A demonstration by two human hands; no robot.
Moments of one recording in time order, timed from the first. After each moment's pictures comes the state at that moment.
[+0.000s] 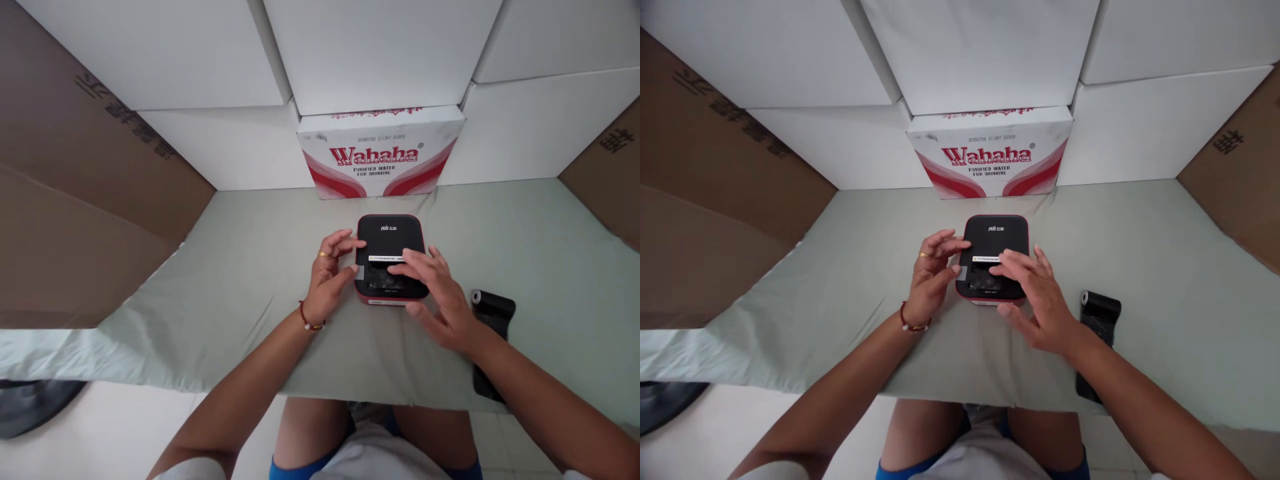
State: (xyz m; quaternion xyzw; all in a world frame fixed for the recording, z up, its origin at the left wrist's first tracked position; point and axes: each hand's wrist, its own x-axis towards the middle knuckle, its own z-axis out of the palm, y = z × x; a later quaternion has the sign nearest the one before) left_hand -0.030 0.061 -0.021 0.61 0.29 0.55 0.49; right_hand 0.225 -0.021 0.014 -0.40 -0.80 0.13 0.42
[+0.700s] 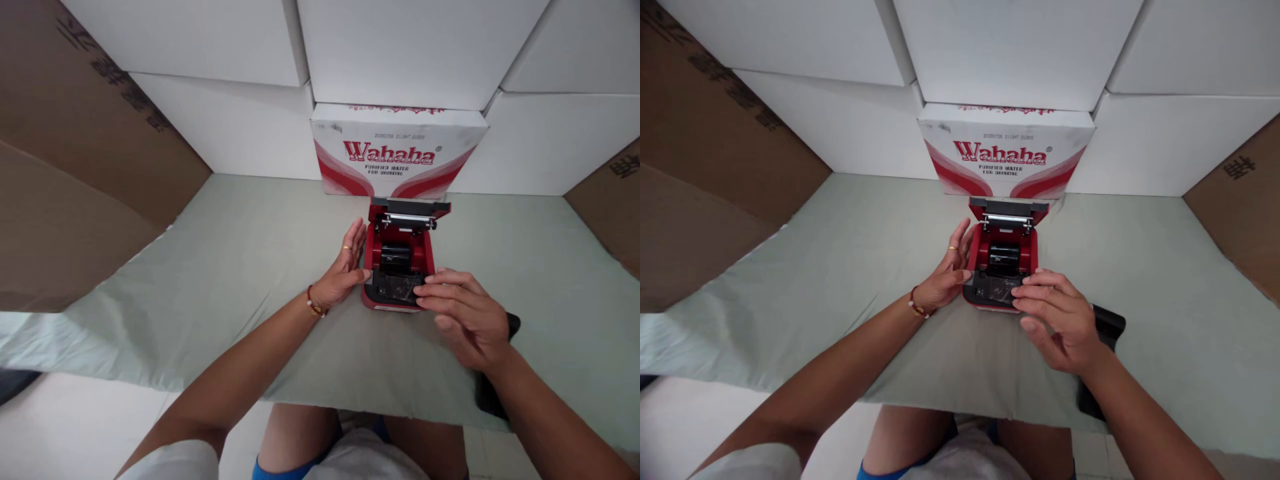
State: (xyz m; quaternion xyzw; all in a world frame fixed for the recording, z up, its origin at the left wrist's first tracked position) left_hand -0.018 0.083 -0.044 0.54 0.21 0.45 0.68; right_hand 0.237 -0.025 0.039 -0.35 -0.82 0.09 0.44
